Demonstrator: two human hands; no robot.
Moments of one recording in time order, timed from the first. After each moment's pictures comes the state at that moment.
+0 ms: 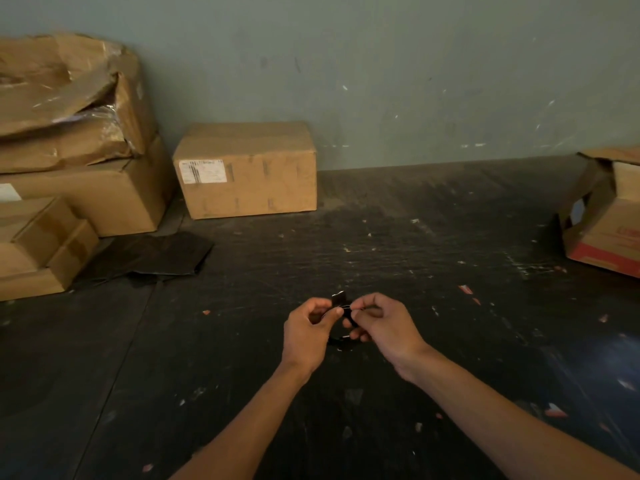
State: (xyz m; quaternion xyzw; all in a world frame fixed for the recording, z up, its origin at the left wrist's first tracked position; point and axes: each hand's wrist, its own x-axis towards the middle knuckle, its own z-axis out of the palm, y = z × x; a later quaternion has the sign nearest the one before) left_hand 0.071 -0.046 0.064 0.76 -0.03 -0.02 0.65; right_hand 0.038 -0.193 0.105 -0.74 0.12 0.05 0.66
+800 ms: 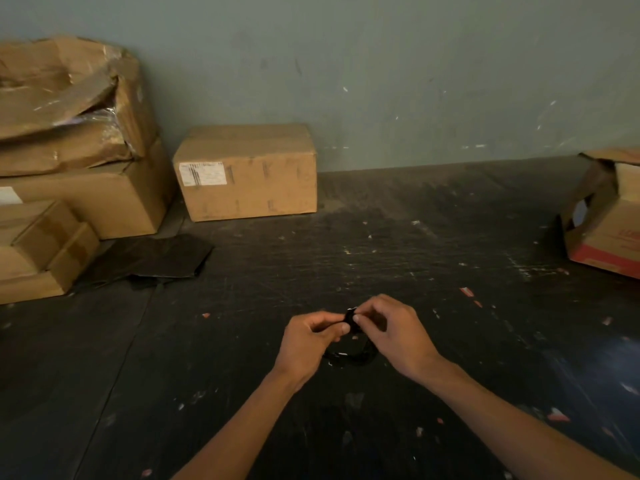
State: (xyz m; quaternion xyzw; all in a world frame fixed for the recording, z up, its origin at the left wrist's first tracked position) left_hand 0.059 -0.038 0.081 0.72 -0.10 -0.10 0.68; right_hand 0.040 -0.214 0.095 -0.91 -0.08 -0.10 0.40
